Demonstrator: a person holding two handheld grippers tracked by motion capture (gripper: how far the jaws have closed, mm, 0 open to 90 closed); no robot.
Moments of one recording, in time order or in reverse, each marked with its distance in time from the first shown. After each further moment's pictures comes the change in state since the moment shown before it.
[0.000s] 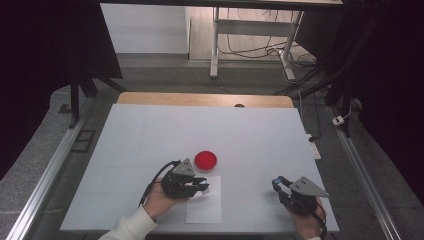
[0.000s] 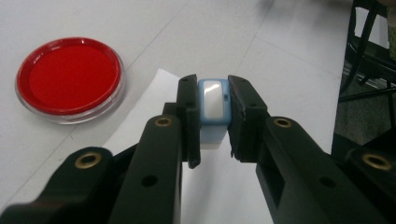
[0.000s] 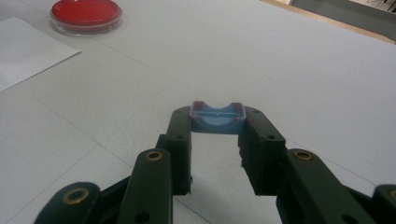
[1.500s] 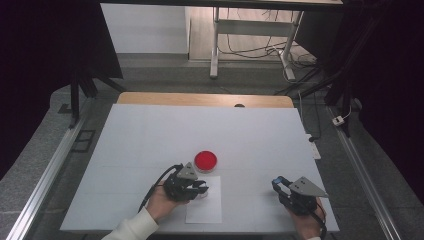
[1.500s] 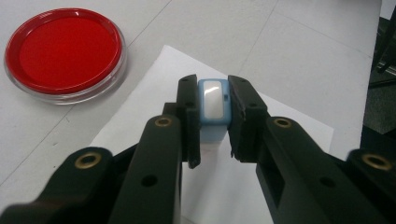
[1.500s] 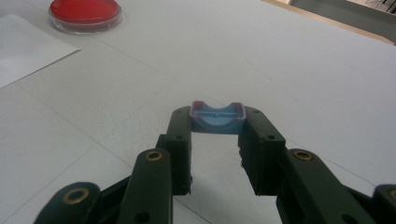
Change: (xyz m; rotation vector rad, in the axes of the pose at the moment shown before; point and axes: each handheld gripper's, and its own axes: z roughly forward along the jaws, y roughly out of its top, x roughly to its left) left arm -0.001 -0.008 0.015 0.050 0.036 0.007; right arm 0.001 0.000 0.001 0.004 -0.009 -0.009
